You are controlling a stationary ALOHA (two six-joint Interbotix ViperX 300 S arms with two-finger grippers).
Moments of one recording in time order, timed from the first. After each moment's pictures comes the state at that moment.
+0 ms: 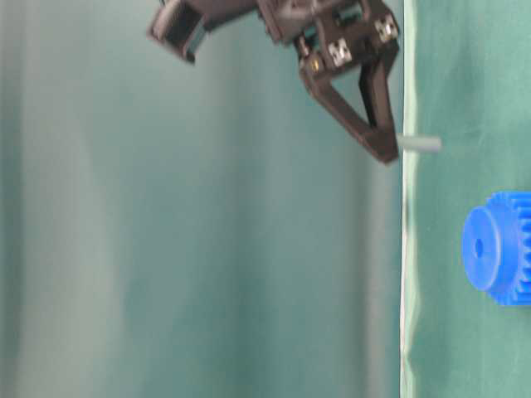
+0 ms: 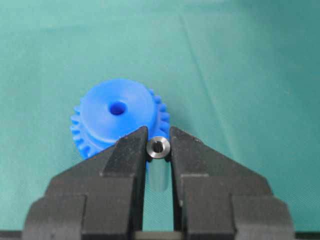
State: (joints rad) left arm 0.00 -0.96 1.17 0.01 -0.26 -0.01; right arm -0.17 -0.01 0.89 0.02 -0.47 -0.02
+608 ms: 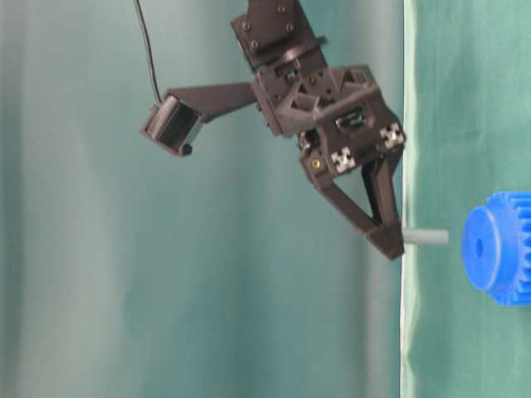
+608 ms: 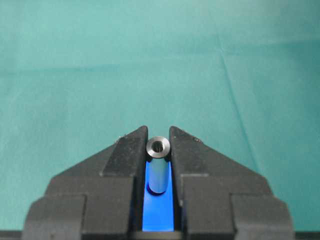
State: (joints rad) left arm 0.00 -0.96 1.17 0.01 -0.25 -0.01; right arm -0.12 0.15 0.67 0.02 -0.42 -0.02
